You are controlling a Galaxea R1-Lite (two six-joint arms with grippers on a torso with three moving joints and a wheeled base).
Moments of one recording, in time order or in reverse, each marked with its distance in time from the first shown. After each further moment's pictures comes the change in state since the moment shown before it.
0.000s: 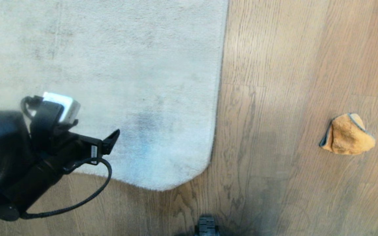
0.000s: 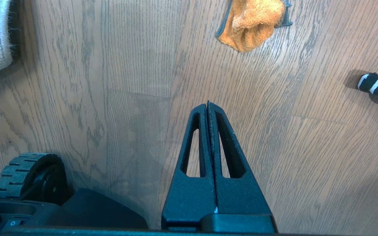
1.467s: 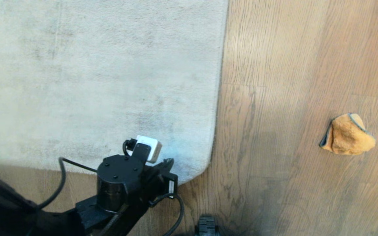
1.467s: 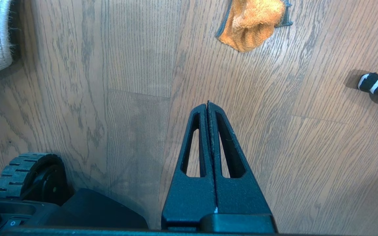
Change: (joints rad) left arm -0.405 0.467 0.040 -0.397 0.048 -0.320; right arm 0.000 0.000 0.000 0.000 0.000 0.000
